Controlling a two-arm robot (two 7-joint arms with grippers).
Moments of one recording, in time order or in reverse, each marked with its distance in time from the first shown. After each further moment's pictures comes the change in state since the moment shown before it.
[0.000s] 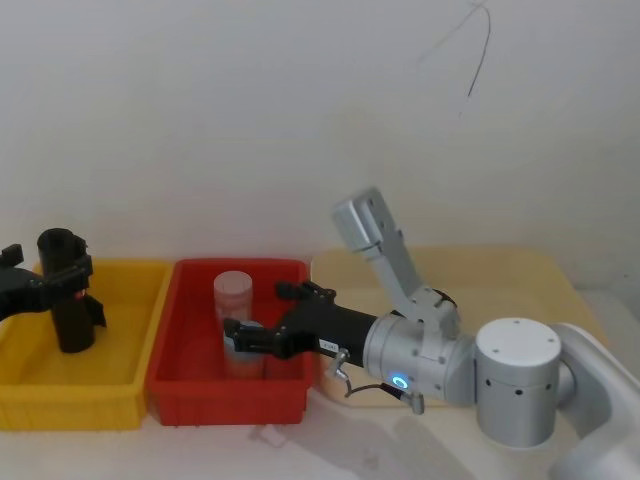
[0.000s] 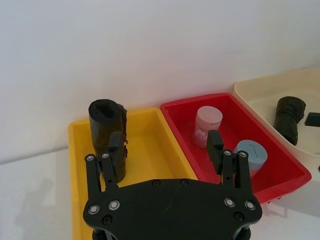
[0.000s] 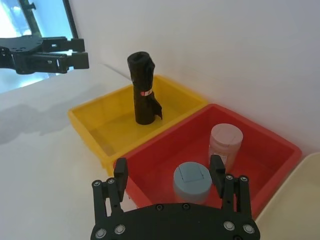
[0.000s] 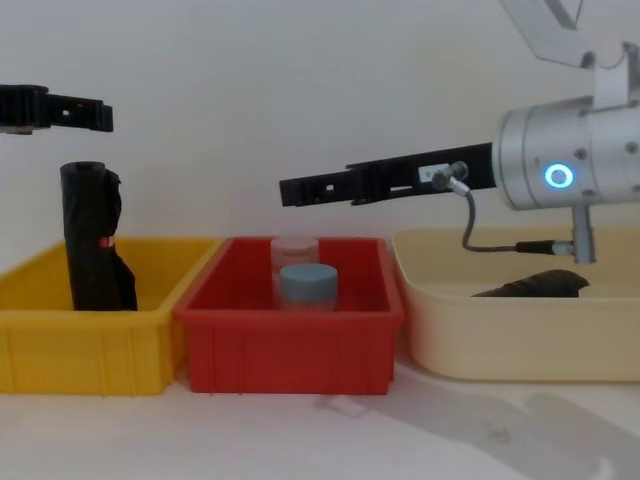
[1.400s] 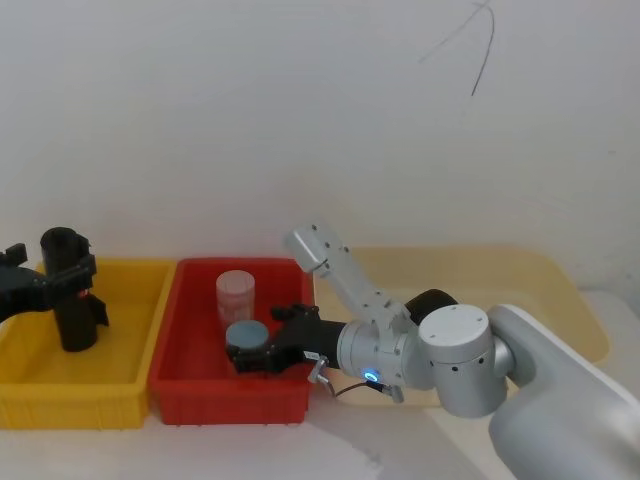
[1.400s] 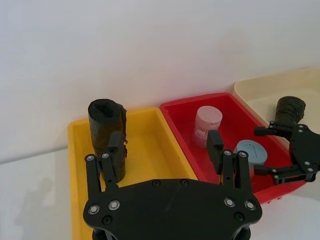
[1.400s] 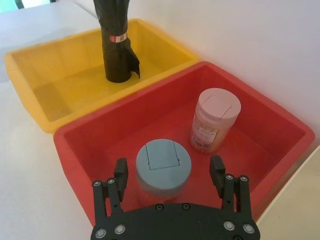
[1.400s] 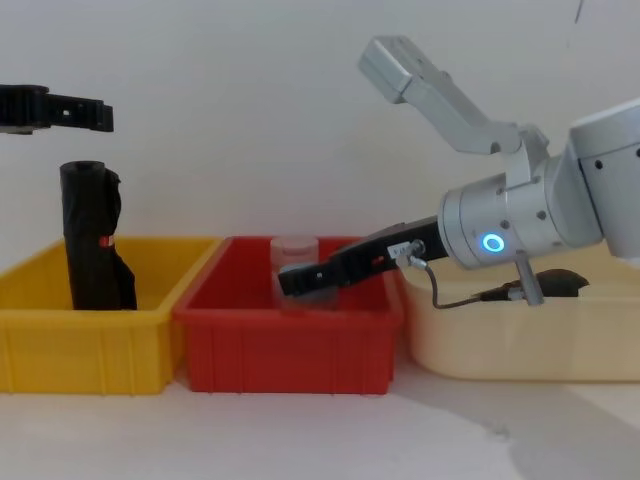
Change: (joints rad) left arm 0.000 0.000 0.000 0.000 0.000 0.000 0.000; right arm 0.187 -0.113 -0.107 0.404 -0.144 -0.070 0.074
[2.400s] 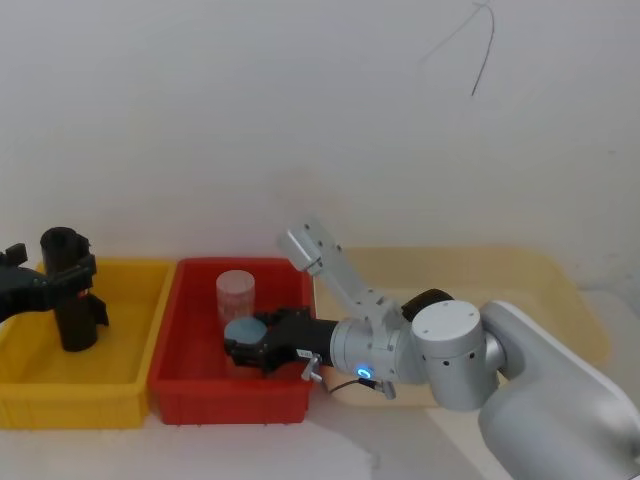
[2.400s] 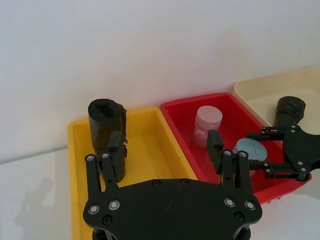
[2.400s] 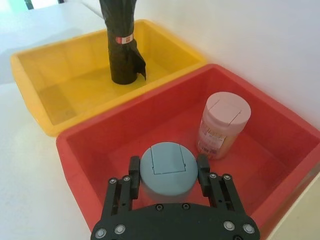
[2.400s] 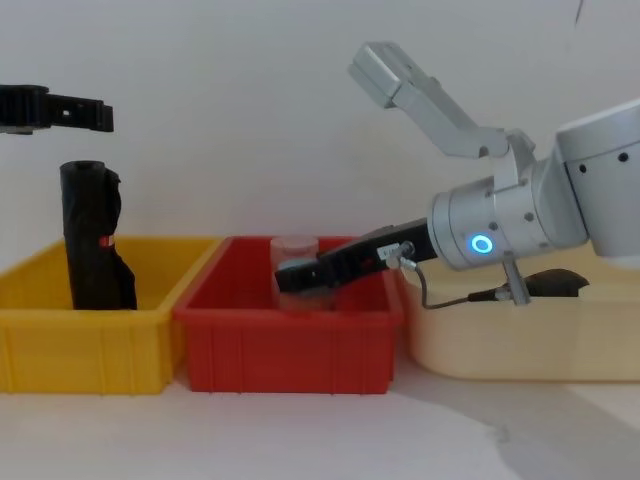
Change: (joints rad) left arm 0.000 0.000 0.000 0.000 0.000 0.000 0.000; right arm 0.028 -0.036 0.009 0.079 -0.018 -0.034 0.049
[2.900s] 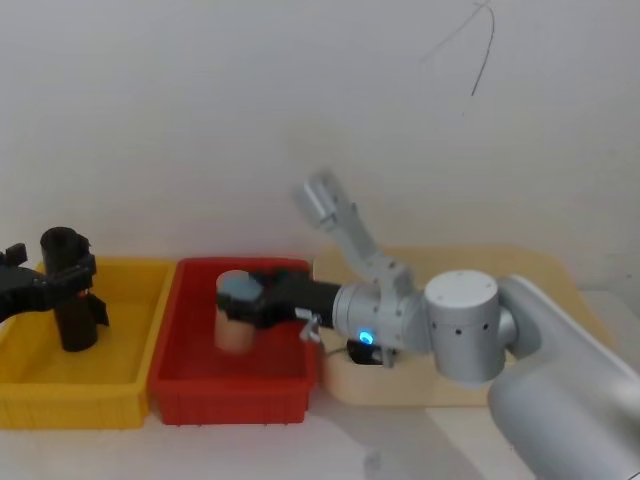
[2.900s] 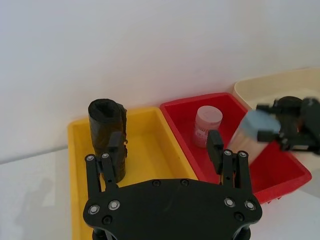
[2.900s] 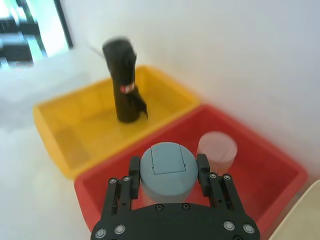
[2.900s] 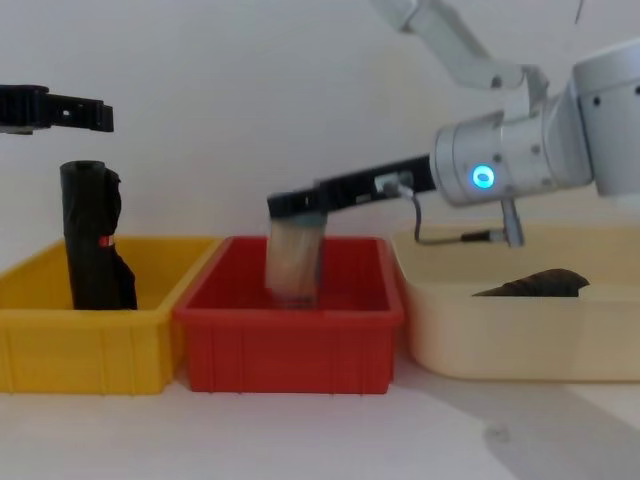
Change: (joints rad) left arm 0.000 0.000 0.000 0.000 0.000 0.000 0.000; right arm -0.006 -0.002 0.076 -0.096 0.052 0.042 -0.007
